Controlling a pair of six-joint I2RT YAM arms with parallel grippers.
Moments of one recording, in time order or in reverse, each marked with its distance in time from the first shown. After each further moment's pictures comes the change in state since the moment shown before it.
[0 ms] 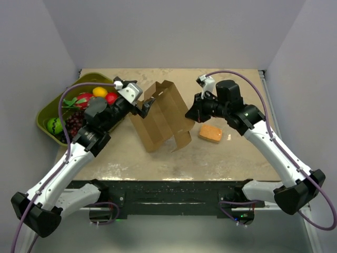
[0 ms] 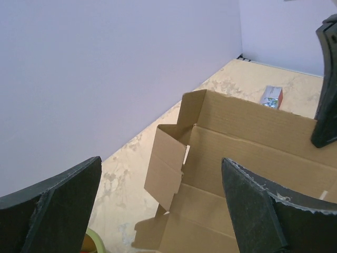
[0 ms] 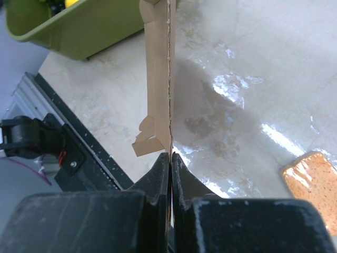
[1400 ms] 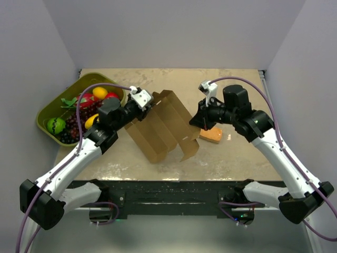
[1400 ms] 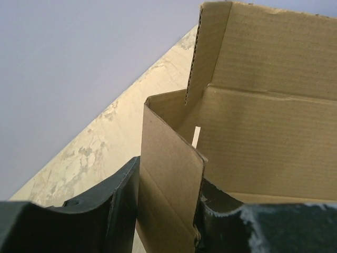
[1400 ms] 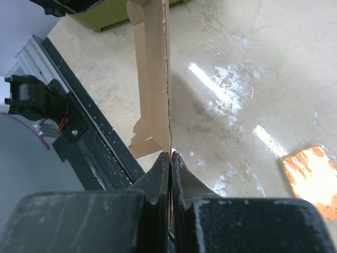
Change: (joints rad) left arm -0.014 0.105 -0.082 0.004 0.035 0.048; right arm 0.000 -0.106 -0.008 -0.109 -0.086 -0.121
